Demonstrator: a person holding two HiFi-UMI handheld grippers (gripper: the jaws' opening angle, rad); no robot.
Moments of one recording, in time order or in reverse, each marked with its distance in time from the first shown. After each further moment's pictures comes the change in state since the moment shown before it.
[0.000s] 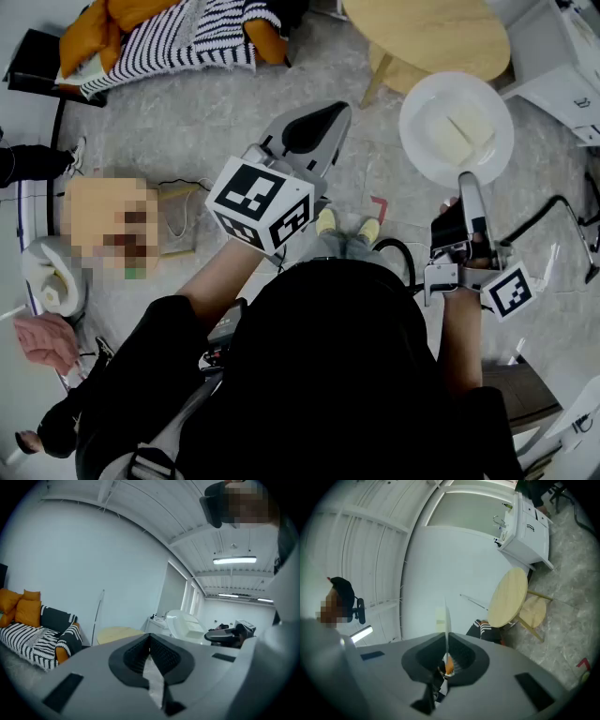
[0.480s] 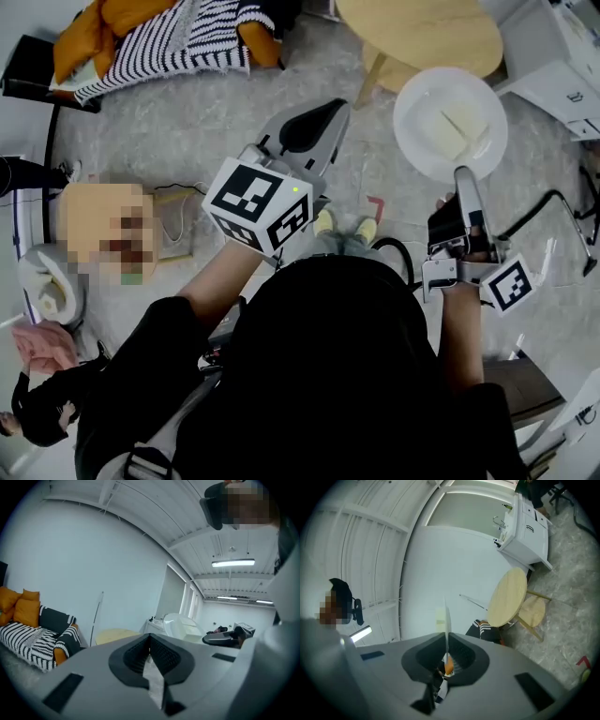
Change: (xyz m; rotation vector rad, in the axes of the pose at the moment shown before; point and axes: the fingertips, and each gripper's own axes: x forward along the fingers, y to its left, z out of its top) left arm -0.002 -0.004 0.010 -0.004 -0.023 -0.008; right arm 0.003 0.004 0.000 0.012 -0.003 -0.009
